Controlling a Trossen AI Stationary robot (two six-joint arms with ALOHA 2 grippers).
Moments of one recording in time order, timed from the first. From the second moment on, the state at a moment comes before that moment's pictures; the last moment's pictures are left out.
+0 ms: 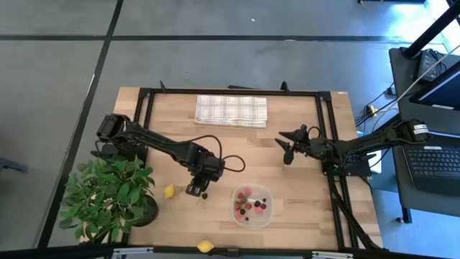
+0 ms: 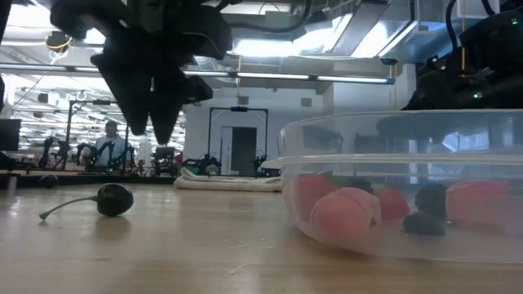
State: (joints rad) left arm -0.21 1.73 1.23 -0.87 0.10 0.00; right arm 0.05 0.93 0.01 0.66 0.55 0.28
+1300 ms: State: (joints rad) left arm -0.38 1.86 1.21 -0.71 0.01 -0.31; right arm 0.00 0.93 0.01 0.65 0.55 0.28
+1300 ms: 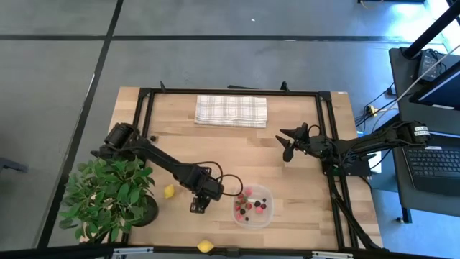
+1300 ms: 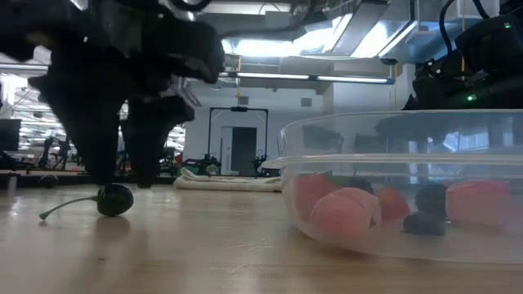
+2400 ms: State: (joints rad) left arm -0.38 1.92 1.21 -0.73 0.00 -0.33; right arm 0.00 0.93 0.01 0.65 0.55 0.26
